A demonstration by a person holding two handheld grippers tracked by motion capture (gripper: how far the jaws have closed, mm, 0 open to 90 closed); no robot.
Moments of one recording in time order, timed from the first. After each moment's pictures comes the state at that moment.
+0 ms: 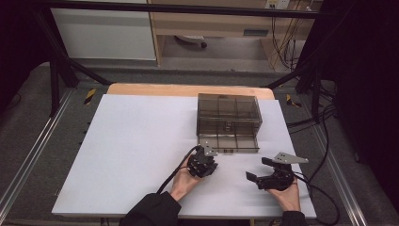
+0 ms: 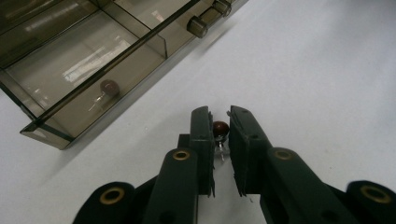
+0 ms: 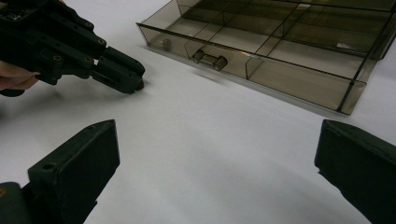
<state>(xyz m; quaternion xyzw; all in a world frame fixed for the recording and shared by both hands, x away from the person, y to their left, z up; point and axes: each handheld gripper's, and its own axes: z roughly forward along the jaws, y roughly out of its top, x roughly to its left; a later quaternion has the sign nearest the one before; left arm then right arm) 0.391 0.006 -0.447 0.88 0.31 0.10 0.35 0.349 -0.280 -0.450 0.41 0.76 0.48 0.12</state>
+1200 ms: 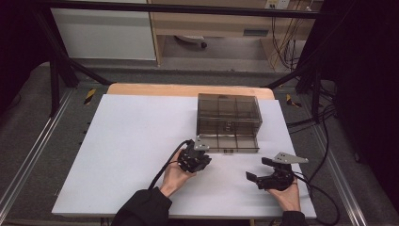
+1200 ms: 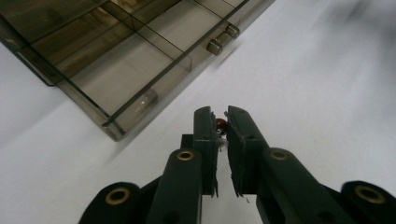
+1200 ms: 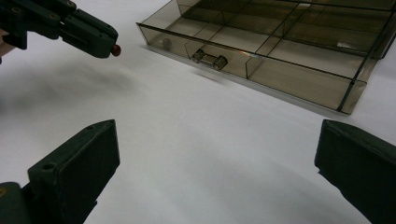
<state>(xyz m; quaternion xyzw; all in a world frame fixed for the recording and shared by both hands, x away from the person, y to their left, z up) 0.394 0.035 -0.417 0.87 0.30 0.10 0.37 0.349 -0.280 -0.450 0.41 0.76 0.48 0.11</state>
